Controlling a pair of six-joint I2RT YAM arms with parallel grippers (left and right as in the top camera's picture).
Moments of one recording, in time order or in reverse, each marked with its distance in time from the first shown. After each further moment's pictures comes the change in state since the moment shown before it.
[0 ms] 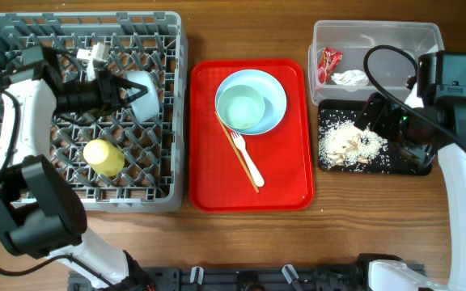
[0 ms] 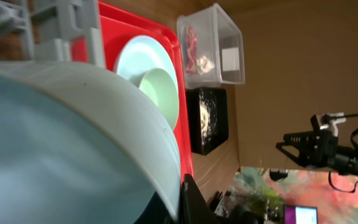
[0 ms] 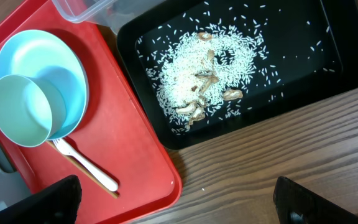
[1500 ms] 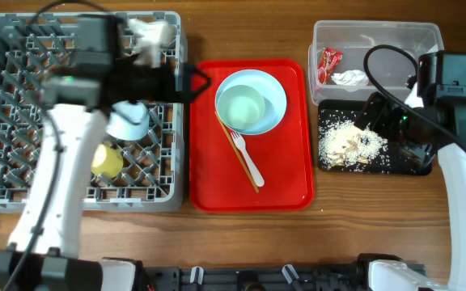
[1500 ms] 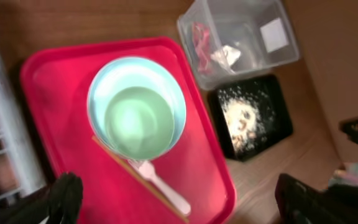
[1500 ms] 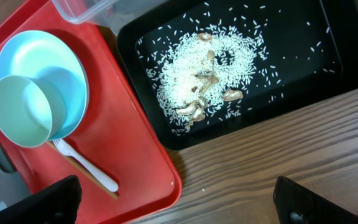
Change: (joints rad) left arm -0.485 -0.320 0.047 0.227 -0.549 -0.337; right arm 0.000 0.000 0.000 0.002 0.000 0.000
